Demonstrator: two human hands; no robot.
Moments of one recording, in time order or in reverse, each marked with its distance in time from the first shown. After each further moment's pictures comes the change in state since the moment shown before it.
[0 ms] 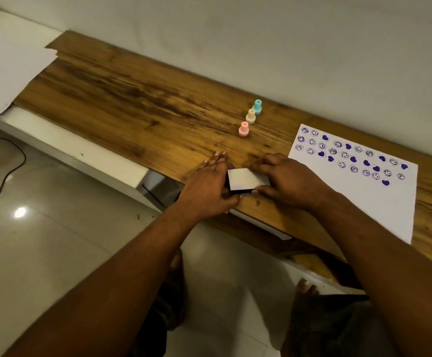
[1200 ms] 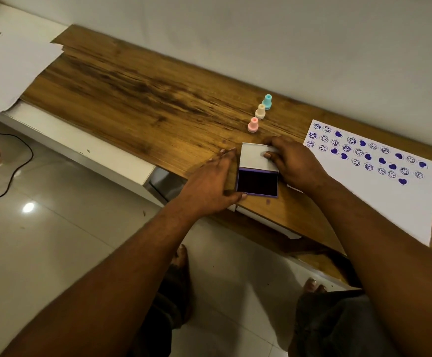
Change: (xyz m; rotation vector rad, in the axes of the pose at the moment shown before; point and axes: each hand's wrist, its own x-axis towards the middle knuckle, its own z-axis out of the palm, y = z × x) left_hand -0.004 -0.013 -0.004 -0.069 0.014 -0.015; right_hand 0.033 0.011 0.009 0.338 0.181 0.226
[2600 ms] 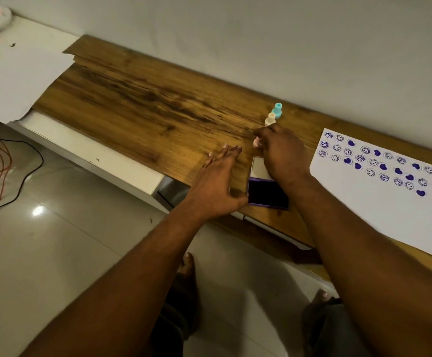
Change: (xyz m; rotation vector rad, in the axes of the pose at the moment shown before) left_hand 0.005 -0.001 -0.022 -0.079 0.081 0.004; right_hand 0.047 -0.059 0.013 -0.237 0.243 0.115
